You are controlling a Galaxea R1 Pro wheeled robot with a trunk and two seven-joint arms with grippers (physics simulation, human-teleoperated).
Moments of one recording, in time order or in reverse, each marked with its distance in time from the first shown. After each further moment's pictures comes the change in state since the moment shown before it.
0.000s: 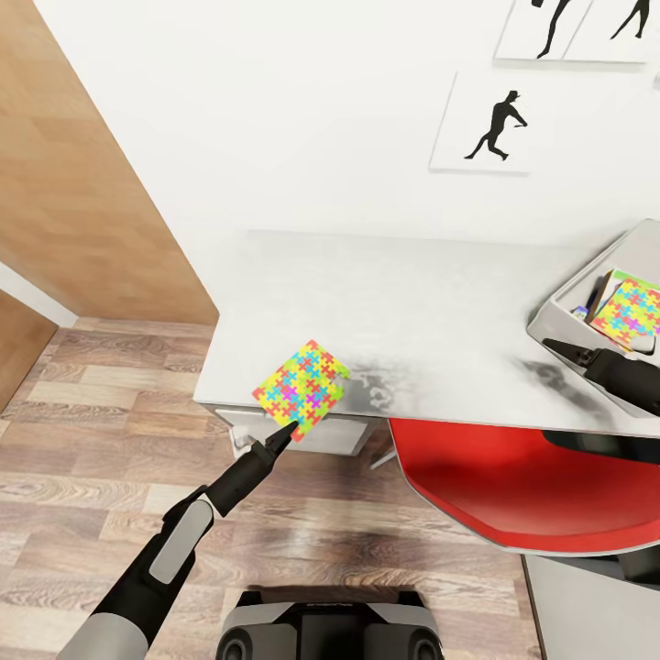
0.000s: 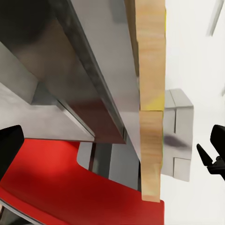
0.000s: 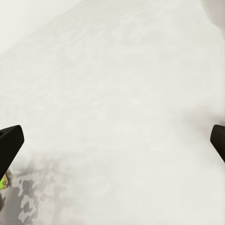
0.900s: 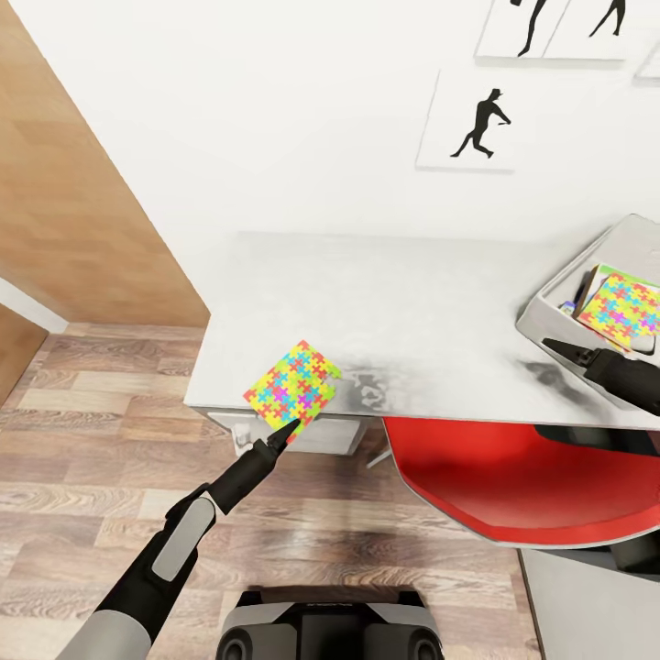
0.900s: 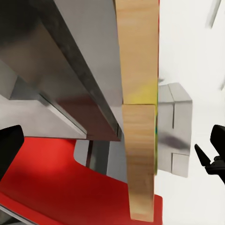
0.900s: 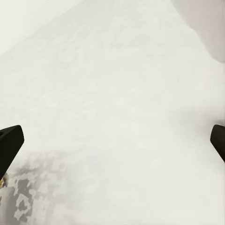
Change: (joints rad) left arm -0.007 -0.007 -0.001 0.000 -0.001 0.003 0.001; right arm 0.000 0.000 0.000 -0.001 -0.001 0.001 0.001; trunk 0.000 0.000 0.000
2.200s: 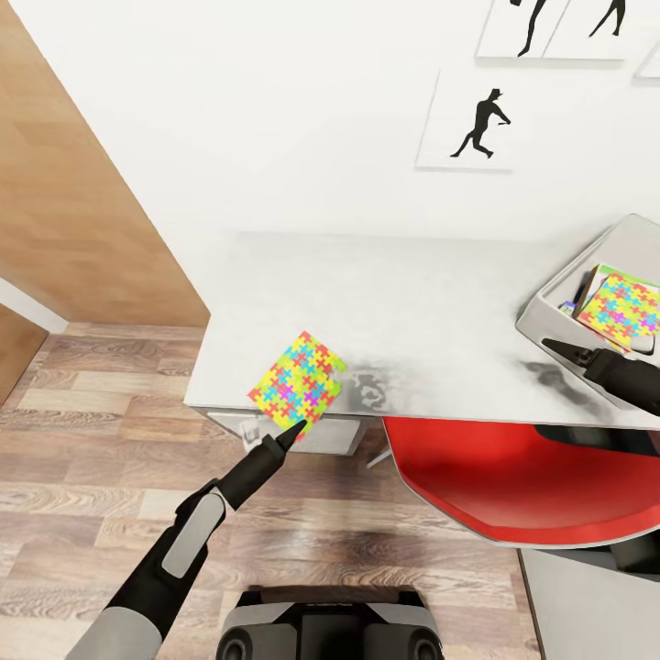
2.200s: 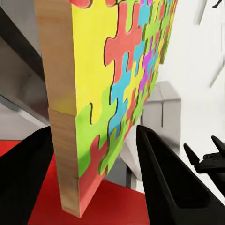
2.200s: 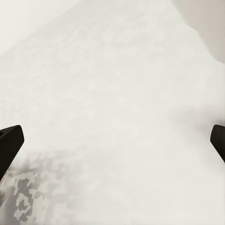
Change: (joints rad) left arm -0.007 -0.032 -0.013 -0.023 0.000 -0.002 0.004; right arm 0.000 0.000 0.002 -0.001 0.001 0.000 0.000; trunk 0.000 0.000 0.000
